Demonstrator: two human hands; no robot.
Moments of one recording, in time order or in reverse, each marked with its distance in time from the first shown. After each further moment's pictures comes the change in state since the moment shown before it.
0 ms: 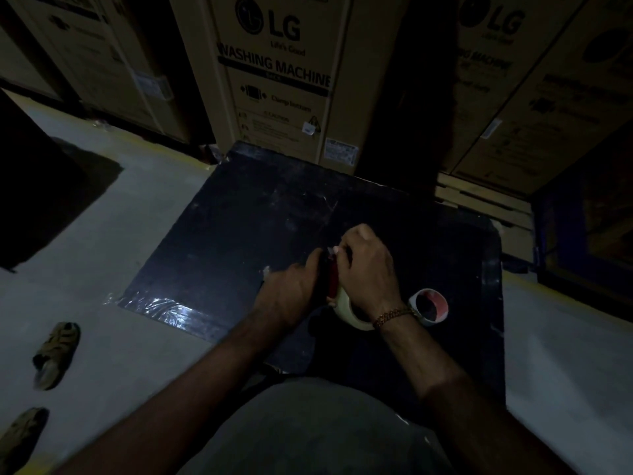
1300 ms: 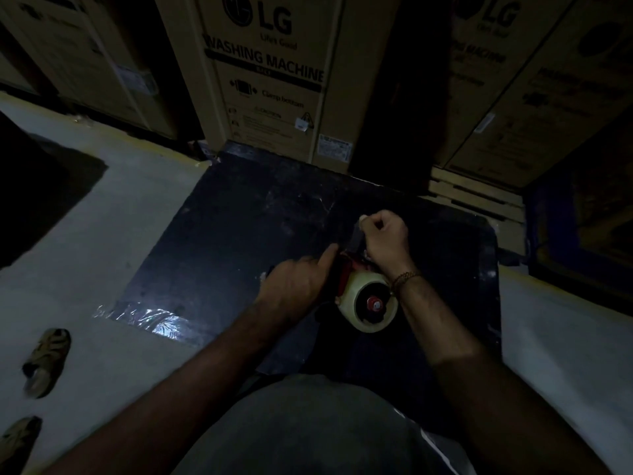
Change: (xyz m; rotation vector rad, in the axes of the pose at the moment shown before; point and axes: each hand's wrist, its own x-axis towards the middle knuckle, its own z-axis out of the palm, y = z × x) left_hand 0.040 -0.019 0.012 0.117 0.160 0.285; right_hand 0.076 0.037 -0.003 0.500 0.051 0.531
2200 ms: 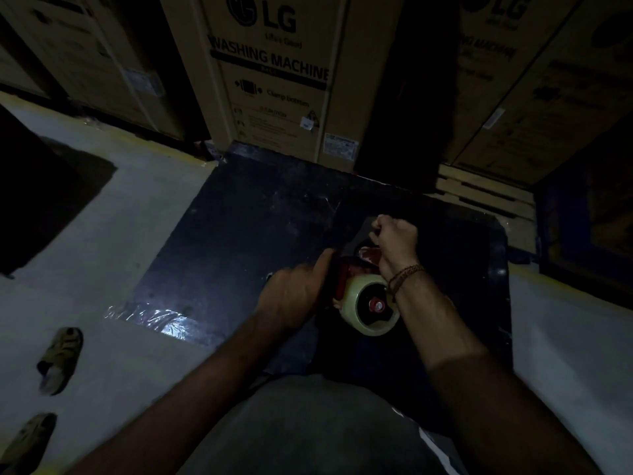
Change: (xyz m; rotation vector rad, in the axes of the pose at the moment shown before) left_hand -0.011 0.001 -0.015 0.076 0.010 -0.065; right_hand 0.015 0.007 0.019 0.509 0.172 0.313
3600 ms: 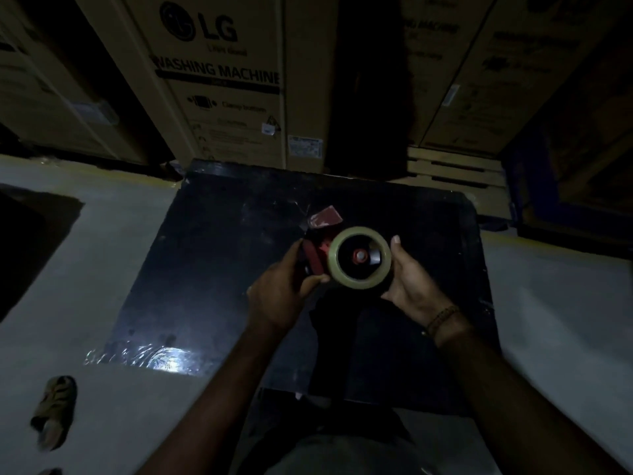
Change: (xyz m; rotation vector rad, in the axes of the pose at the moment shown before) left_hand 0.023 0.016 -0.004 -0.589 -0.076 -0.388; right_hand -0.031 0.011 -0.118 0.072 -0.451 0.318
